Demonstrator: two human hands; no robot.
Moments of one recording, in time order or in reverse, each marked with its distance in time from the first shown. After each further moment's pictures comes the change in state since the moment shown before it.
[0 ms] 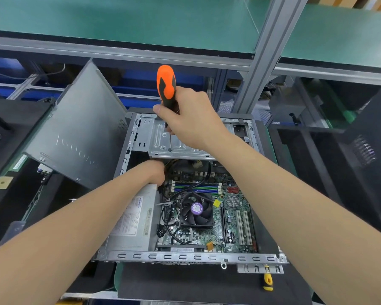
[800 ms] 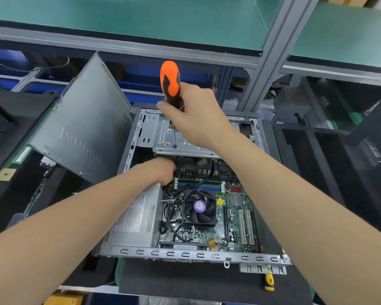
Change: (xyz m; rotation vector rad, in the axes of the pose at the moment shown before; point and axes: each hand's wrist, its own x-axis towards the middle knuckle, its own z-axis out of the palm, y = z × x) left_hand 0.000 0.014 0.001 0.179 -0.040 0.087; right_hand -0.002 -0.003 0.002 -0.007 -0.004 -0.038
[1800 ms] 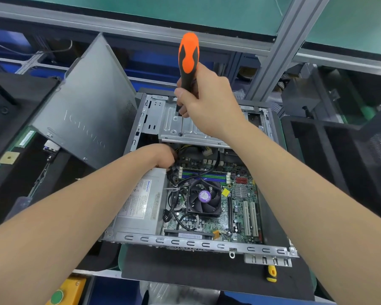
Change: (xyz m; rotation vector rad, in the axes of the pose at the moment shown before) left_hand -0.016 -0.012 -0.012 -0.120 -0.050 0.010; right_hand 0.001 0.012 0.007 0.068 0.025 0.046
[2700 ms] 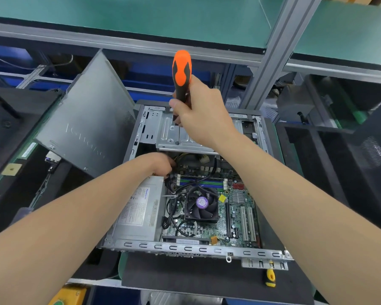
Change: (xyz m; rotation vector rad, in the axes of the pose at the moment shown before) left_hand 0.003 -0.003 0.001 -0.076 -0.006 -0.014; right_hand -0.003 -0.005 0.001 0.002 0.031 0.039
